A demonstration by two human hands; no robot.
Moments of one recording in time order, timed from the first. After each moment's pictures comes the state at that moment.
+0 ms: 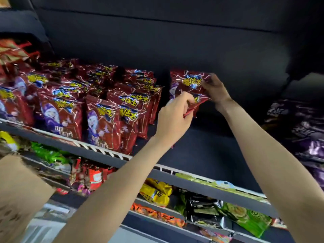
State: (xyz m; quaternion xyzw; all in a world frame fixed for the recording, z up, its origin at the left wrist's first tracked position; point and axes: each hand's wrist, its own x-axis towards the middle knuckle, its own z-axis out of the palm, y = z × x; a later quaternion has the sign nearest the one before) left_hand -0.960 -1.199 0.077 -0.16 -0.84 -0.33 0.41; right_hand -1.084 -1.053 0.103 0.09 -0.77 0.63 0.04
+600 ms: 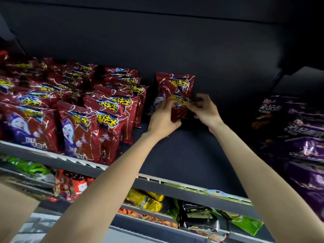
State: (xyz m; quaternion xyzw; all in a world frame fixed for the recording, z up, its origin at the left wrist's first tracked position) left_hand -1.051 -1.198 0.005 -0.14 -0.91 -0.32 0.22; right_hand -1.070 -1.036 0.045 0.00 -0.83 0.56 0.02
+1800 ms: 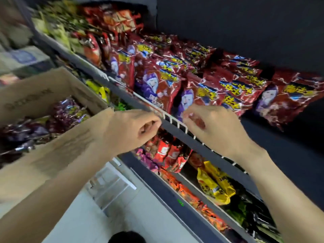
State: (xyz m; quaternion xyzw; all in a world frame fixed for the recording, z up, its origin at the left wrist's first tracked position) left_hand -0.769 -1.455 0.061 -0.08 -0.92 -0.08 0.36; right_hand -0.886 -1.254 0.094 0.51 -0.83 0.21 0.13
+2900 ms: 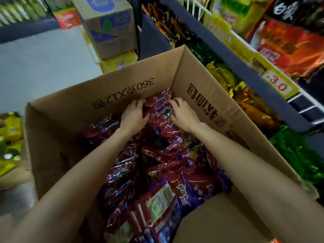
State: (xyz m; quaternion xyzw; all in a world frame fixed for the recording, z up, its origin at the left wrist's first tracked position) left_hand -0.715 -2.048 -0.185 0.42 -0.89 -0.18 0.05; right_hand -0.880 -1.941 -0.177 0.58 -0.80 0.07 -0.15
